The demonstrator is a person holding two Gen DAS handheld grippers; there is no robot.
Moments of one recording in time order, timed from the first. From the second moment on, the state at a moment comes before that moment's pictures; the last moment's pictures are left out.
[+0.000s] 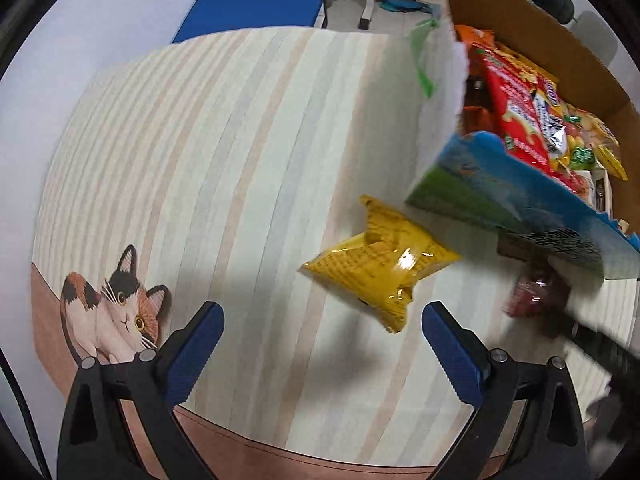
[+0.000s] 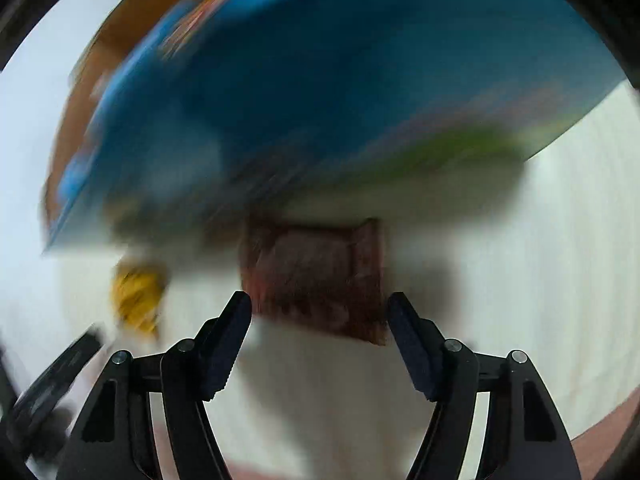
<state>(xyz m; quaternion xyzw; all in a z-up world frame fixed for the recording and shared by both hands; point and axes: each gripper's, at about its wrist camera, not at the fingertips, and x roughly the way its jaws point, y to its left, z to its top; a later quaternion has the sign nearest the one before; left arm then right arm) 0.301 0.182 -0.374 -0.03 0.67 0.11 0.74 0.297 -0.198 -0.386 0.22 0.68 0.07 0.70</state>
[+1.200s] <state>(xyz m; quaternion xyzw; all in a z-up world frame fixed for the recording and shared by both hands) 0.363 0.142 -0.419 0.07 0.69 -0.05 0.71 0.294 -0.151 -0.415 0.06 0.74 0.04 0.66</state>
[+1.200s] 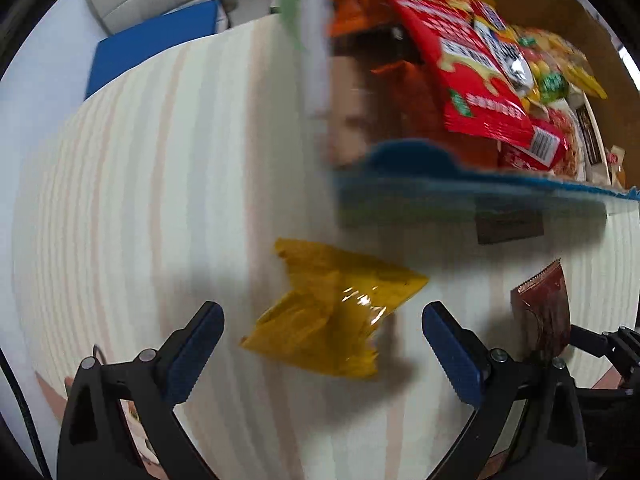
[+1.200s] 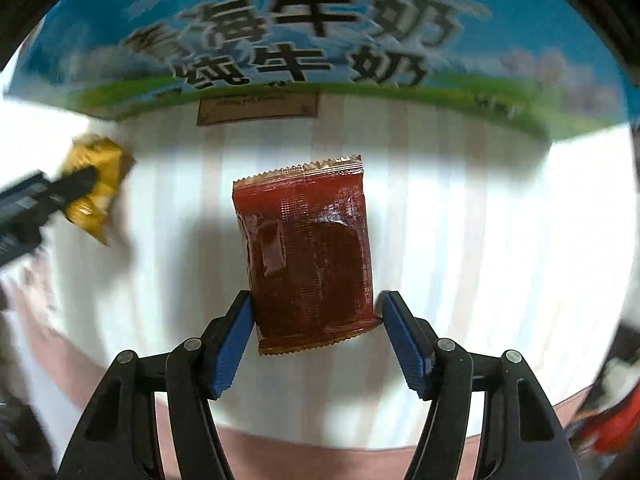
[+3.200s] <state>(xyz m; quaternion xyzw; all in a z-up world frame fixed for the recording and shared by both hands) 0.262 0.124 -0.458 -0.05 0.80 -0.09 0.60 0.264 -0.189 -0.429 0.06 0.80 0.02 0.59</state>
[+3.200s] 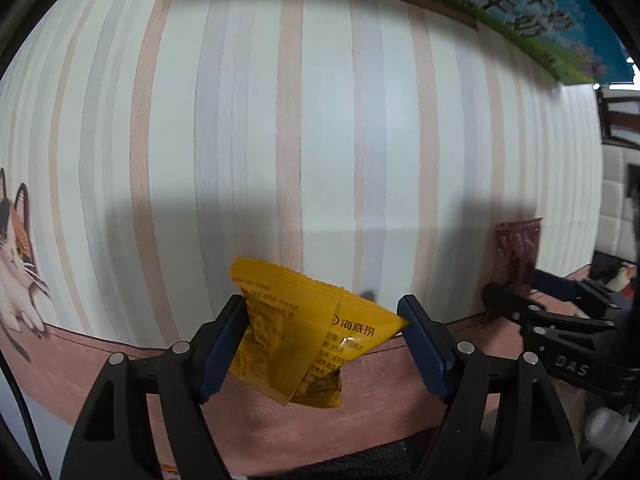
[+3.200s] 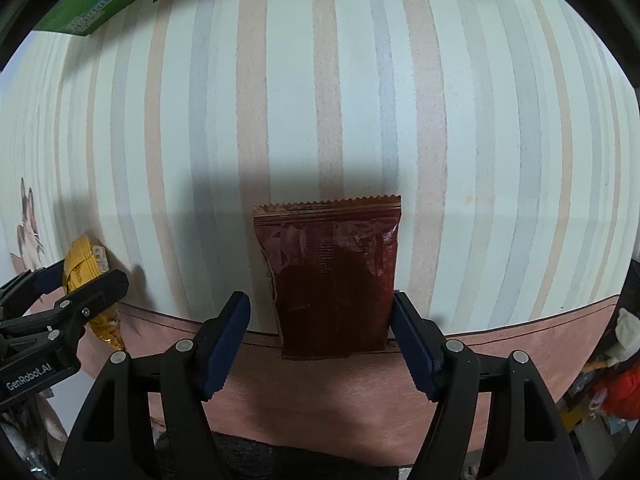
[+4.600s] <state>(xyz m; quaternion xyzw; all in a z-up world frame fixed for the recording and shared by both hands) 0.263 0.126 -0.457 -0.01 0.78 -0.06 0.62 0.232 -0.190 -0.414 0.04 0.77 -0.01 0.64</state>
